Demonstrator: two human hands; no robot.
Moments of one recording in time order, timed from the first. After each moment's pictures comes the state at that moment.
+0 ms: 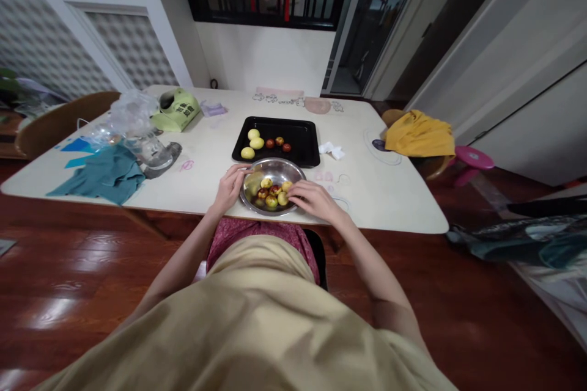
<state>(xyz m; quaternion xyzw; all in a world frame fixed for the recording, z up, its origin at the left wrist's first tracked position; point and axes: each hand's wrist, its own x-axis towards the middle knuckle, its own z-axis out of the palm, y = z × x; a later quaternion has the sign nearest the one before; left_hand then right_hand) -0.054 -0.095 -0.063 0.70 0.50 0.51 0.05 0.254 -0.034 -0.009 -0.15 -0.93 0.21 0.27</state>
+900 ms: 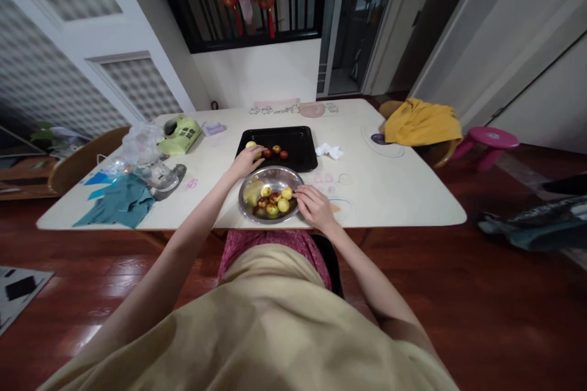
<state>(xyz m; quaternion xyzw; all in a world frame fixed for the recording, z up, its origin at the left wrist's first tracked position) -0.070 0.044 -0.013 0.80 0.55 0.22 -0.02 0.245 -0.034 -0.076 -0.20 -0.84 0.03 0.50</state>
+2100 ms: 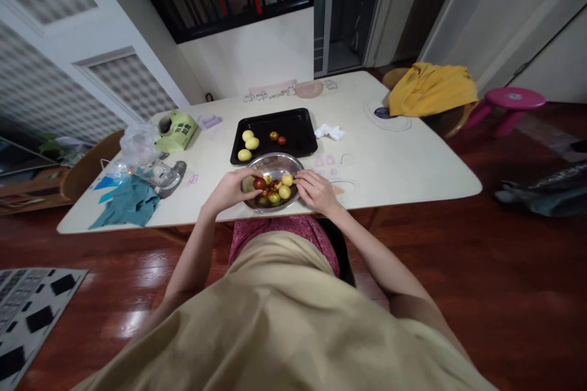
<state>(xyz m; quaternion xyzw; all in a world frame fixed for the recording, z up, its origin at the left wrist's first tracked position) -0.038 -0.105 0.024 0.83 0.48 0.26 0.11 0.242 -0.035 -0.079 -0.21 -0.85 0.01 0.49</state>
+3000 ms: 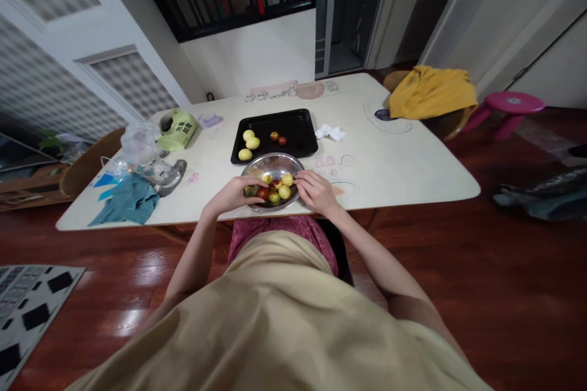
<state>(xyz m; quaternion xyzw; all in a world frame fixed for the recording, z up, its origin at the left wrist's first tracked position) -0.041 -0.103 0.010 0.84 0.47 0.21 0.17 0.242 -0.034 -0.079 -0.22 -0.85 0.03 0.49</state>
